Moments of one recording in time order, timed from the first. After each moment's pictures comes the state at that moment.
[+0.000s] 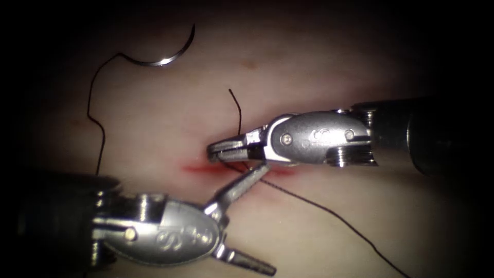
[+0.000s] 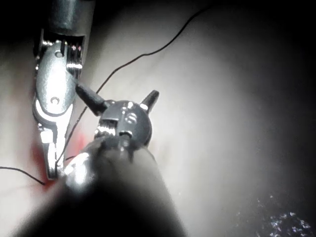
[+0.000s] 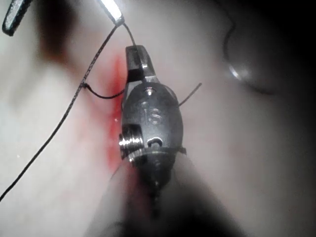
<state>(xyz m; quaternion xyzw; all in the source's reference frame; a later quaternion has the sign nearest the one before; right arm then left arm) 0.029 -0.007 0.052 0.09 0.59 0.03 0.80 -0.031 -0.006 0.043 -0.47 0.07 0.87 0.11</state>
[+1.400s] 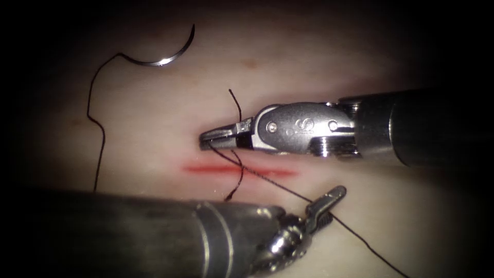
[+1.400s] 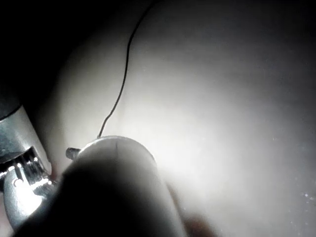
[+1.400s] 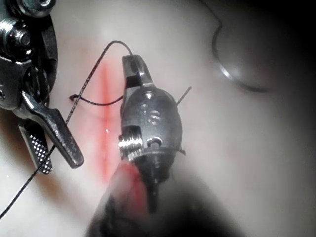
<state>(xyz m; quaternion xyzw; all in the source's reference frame) 0.030 -0.006 0.054 0.12 0.55 0.09 0.82 -0.039 -0.008 0.050 -0.33 0.28 0.89 -0.16</state>
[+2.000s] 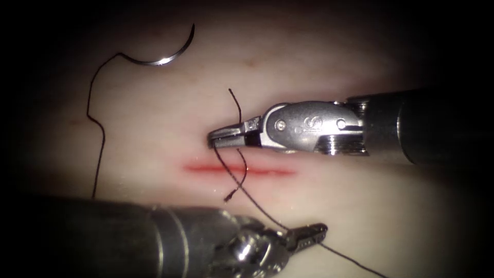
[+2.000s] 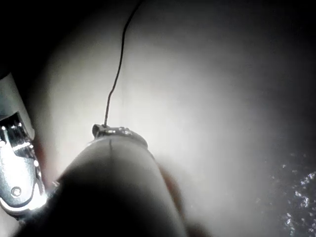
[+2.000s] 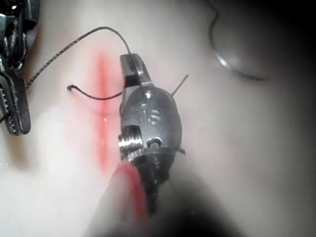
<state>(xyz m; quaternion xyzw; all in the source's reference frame) 0.027 -0.005 0.054 0.13 0.56 0.10 0.81 -0.034 -0.010 0.046 -0.42 0.14 0.89 -0.13</state>
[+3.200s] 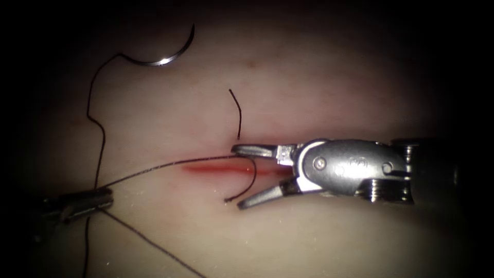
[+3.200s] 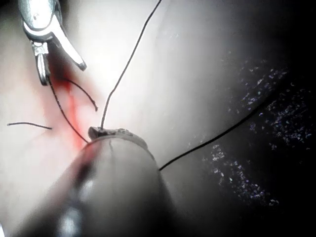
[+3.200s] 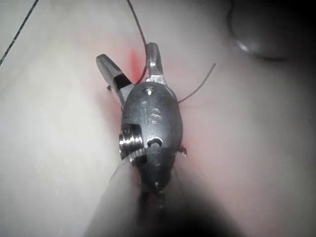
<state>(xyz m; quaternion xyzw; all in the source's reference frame) 0.025 -0.009 0.048 0.09 0.59 0.17 0.78 -0.014 -0.007 0.042 -0.34 0.18 0.92 -0.08</state>
